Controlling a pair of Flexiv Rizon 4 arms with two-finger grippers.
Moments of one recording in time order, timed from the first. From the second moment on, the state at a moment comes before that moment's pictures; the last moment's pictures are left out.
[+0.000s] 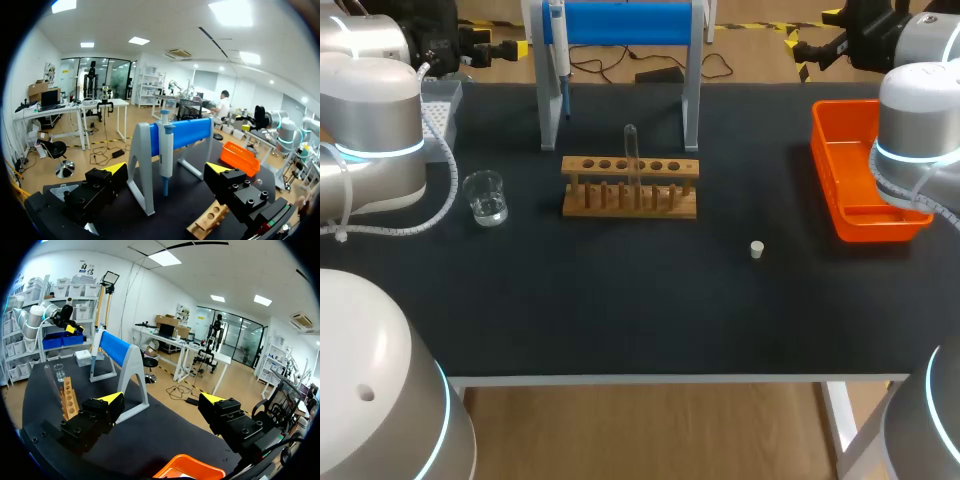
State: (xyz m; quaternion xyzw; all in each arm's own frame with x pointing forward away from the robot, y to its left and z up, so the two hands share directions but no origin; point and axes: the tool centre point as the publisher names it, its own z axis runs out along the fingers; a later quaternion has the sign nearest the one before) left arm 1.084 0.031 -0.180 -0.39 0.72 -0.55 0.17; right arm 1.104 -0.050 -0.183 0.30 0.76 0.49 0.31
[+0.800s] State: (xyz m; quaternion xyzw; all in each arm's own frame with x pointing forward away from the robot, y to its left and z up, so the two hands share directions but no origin) left arm 1.084 0.031 -0.180 -0.39 0.72 -0.55 0.17; right arm 1.103 -0.049 -0.183 0.30 0.76 0.49 0.30
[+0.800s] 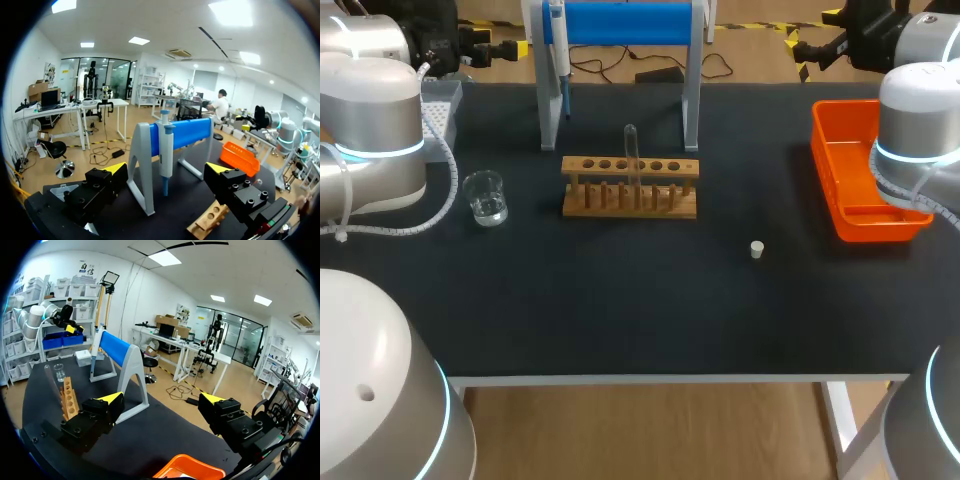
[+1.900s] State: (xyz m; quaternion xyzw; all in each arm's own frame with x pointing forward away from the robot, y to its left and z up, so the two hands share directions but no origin) left arm 1.084 0.031 -0.180 -0.39 0.72 -0.55 0.17; right arm 0.918 0.089 -0.266 0.03 0.78 0.61 0.10
